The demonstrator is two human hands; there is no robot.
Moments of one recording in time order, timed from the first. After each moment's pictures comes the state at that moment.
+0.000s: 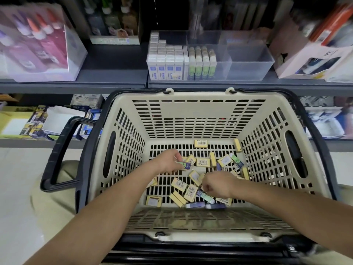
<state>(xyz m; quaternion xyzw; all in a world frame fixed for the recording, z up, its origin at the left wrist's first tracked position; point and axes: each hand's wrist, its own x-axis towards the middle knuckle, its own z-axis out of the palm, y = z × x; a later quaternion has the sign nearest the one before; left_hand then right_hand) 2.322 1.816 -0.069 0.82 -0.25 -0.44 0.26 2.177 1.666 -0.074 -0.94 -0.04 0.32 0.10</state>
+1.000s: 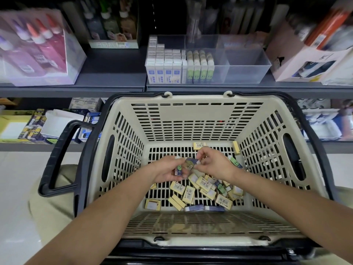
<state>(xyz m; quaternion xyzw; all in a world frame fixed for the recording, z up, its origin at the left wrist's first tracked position) 2.313 1.811 -0.063 0.64 0.02 -0.61 0.47 2.203 1.661 -0.045 -0.81 0.19 0.11 0.54</state>
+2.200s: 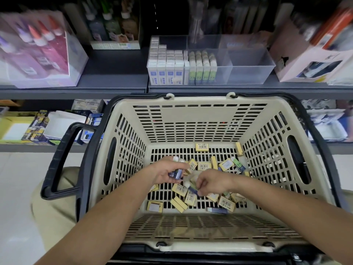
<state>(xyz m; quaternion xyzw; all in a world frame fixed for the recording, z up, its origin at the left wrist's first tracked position) 2.324 1.816 -0.077 0.66 0.03 -0.59 0.46 2.201 1.674 -0.046 -0.80 0.14 0.39 0.43</state>
